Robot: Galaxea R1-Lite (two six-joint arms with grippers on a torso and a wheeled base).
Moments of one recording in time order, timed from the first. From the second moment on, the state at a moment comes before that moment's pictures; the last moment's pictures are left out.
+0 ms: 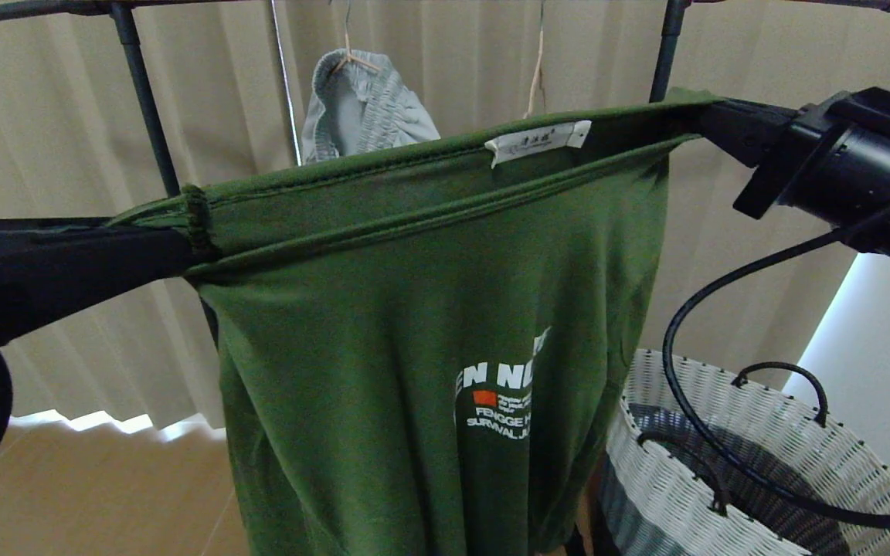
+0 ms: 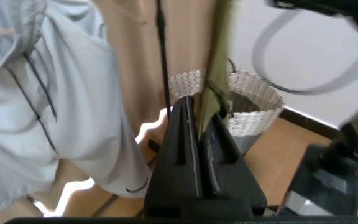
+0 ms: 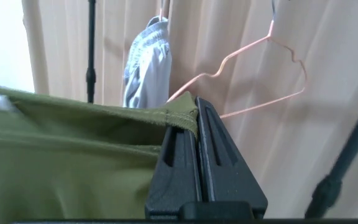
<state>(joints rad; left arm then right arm) -0.70 1.06 -0.99 0.00 -0.16 0.03 0.44 1.45 -0.96 -0.71 0.21 0.00</state>
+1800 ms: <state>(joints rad) -0.68 1.26 -1.01 -0.33 0.11 0.12 0.54 1.08 -0.92 -0.20 0.19 -0.02</state>
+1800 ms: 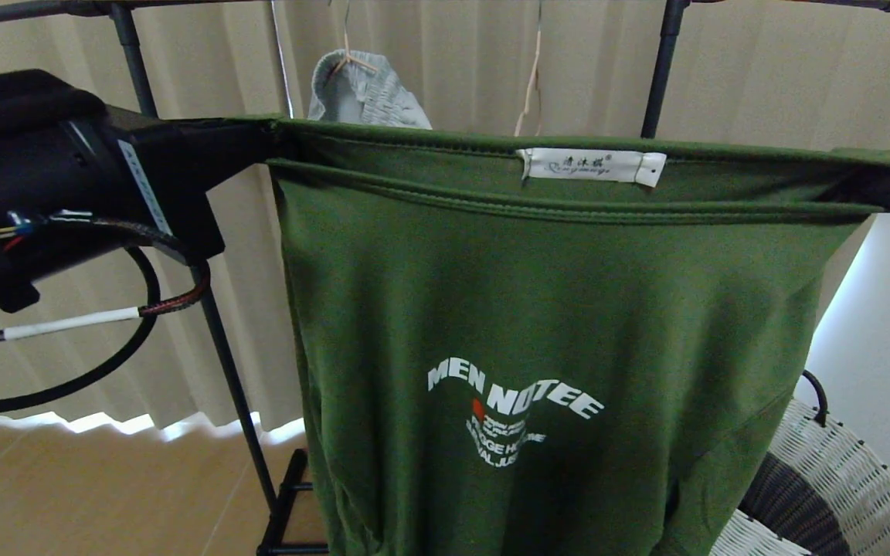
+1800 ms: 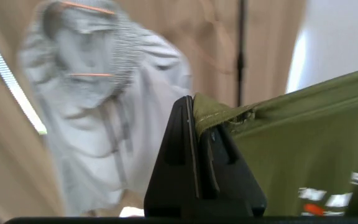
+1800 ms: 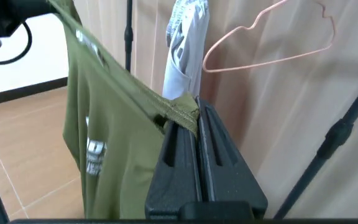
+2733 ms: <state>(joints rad) -0.73 1.30 -0.98 -0.33 0.11 0.12 0.57 1.15 -0.91 -0.20 -0.01 -0.09</state>
